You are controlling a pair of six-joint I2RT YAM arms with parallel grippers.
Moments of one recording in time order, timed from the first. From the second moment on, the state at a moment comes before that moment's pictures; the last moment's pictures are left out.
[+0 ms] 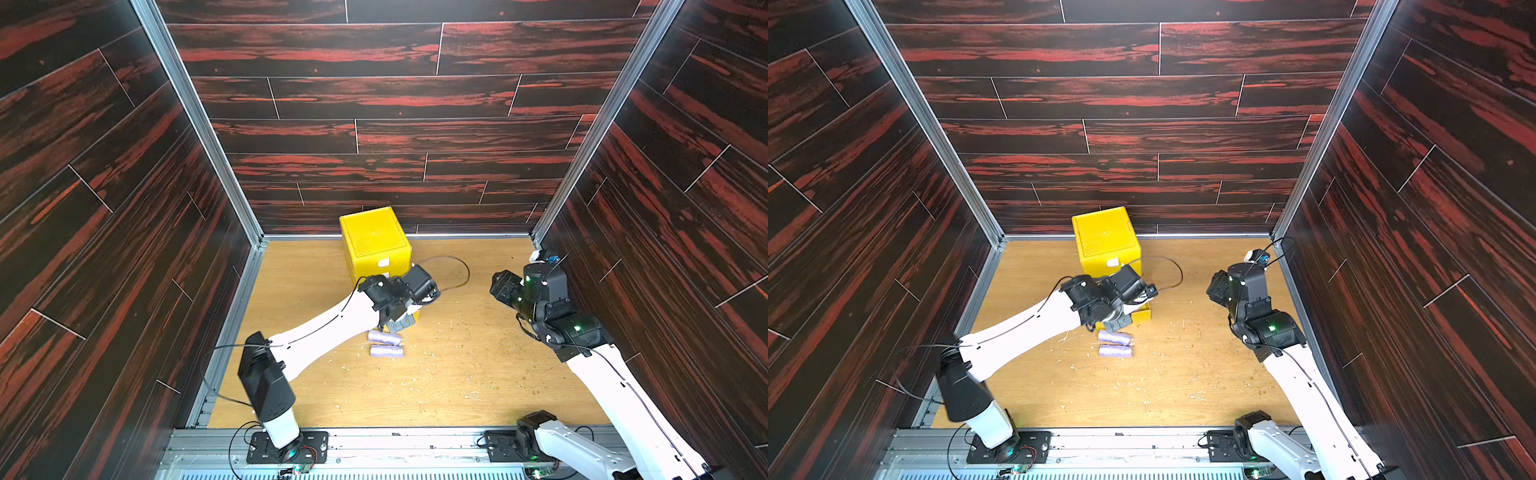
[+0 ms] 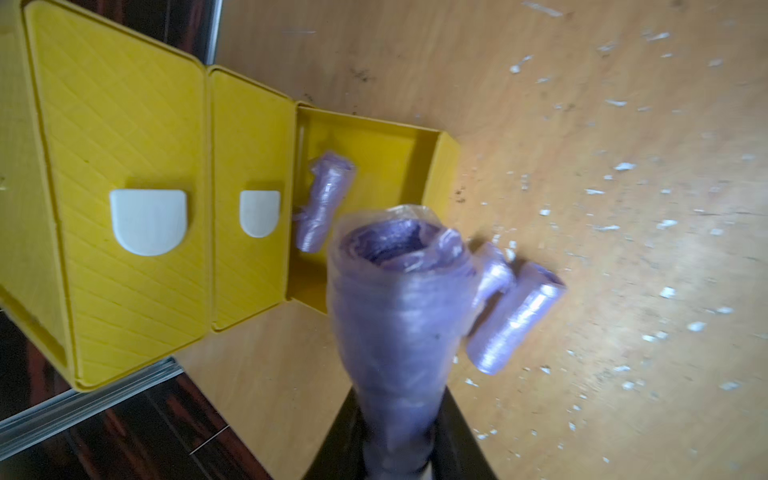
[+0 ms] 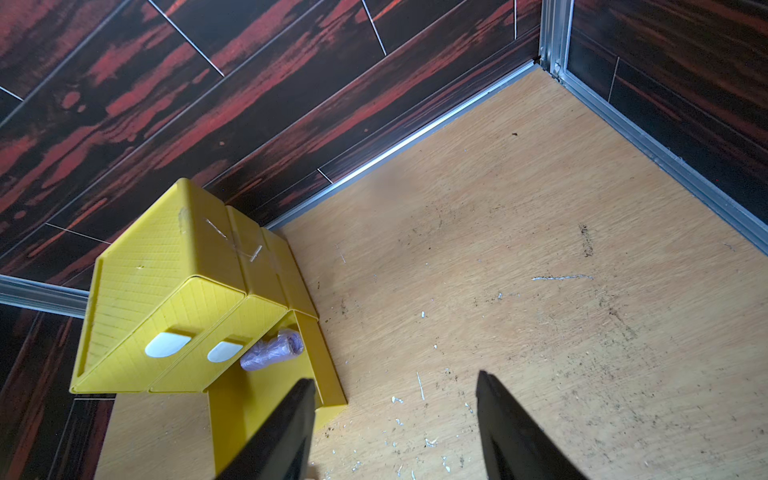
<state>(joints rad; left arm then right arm) -0.86 1.77 1.68 -1.09 -0.37 0.34 0.37 1.00 1.10 -0.66 0.27 0.67</state>
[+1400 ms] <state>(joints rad) -0.66 2.27 1.84 -0.90 -0.48 0.56 0.37 0.99 1.05 -0.65 0.23 0.67</state>
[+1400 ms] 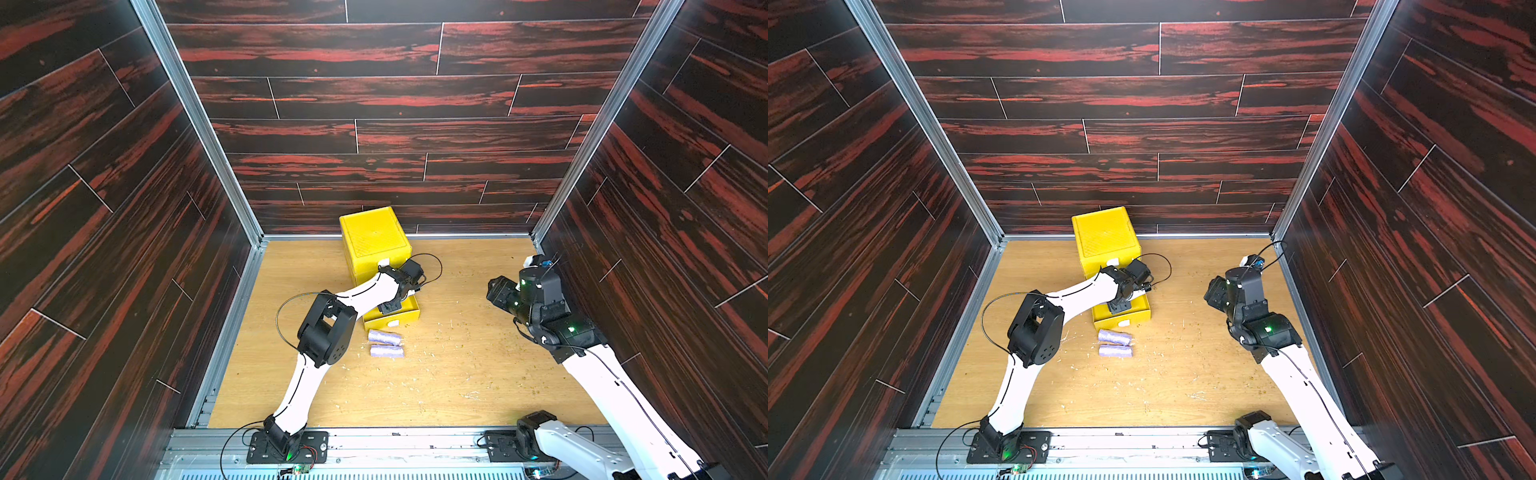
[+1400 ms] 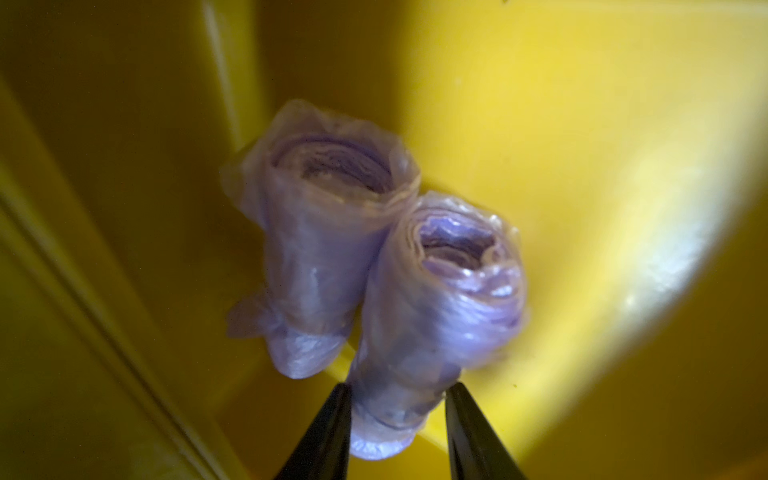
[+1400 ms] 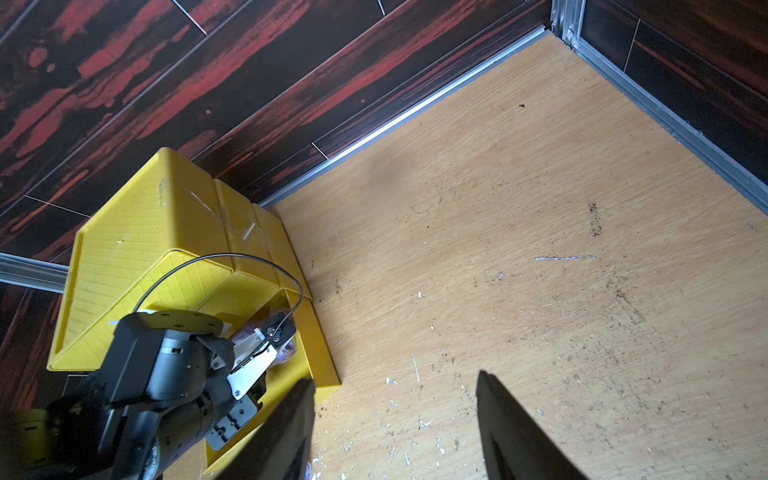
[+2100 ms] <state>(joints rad) -0.64 2.28 1.87 -0.84 -0.54 0.54 0.37 0.99 1.05 -0.65 0.22 0.67</state>
